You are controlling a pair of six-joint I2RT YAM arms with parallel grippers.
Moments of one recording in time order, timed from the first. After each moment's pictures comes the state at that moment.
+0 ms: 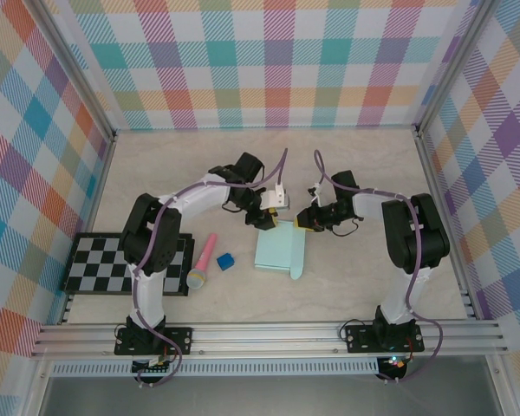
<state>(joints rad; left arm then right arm) -0.57 2.00 1.52 -0.69 0.59 0.93 0.26 1.87 1.01 -0.37 -0.91 0.23</state>
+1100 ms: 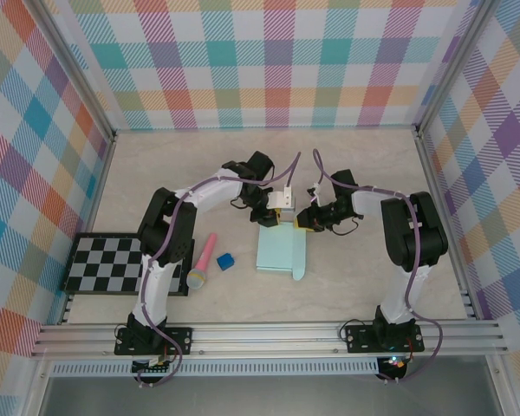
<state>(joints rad) -0.60 2.15 1.69 -0.82 0.48 0.99 0.26 1.89 1.05 -0.43 -0.91 0.20</state>
